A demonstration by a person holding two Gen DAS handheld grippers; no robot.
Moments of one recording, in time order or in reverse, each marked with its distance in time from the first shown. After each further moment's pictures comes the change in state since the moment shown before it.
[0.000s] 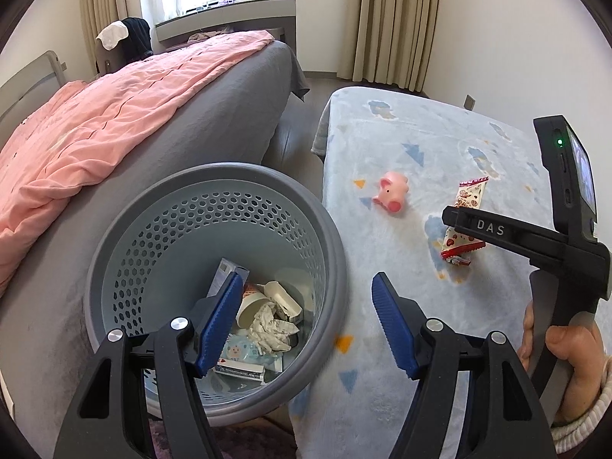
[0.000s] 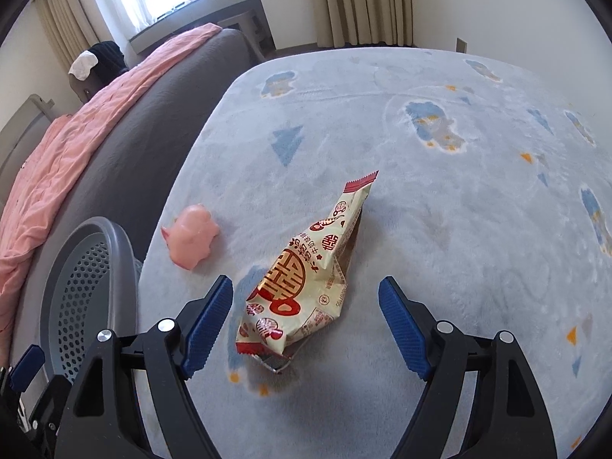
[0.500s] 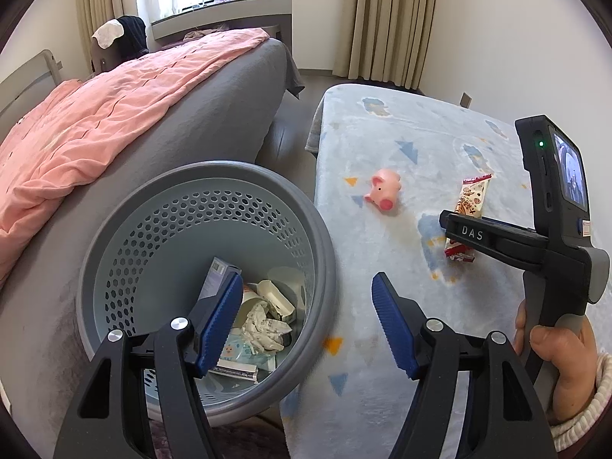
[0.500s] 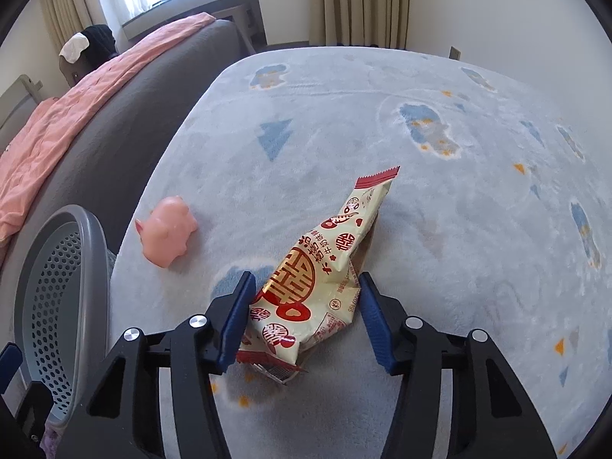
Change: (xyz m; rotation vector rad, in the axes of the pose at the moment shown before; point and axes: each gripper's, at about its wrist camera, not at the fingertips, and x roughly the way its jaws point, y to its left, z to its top) left arm 0.003 -0.007 0.001 0.004 0.006 -0.016; right arm 0.002 0.000 -0.002 -0.042 -0.010 -0.068
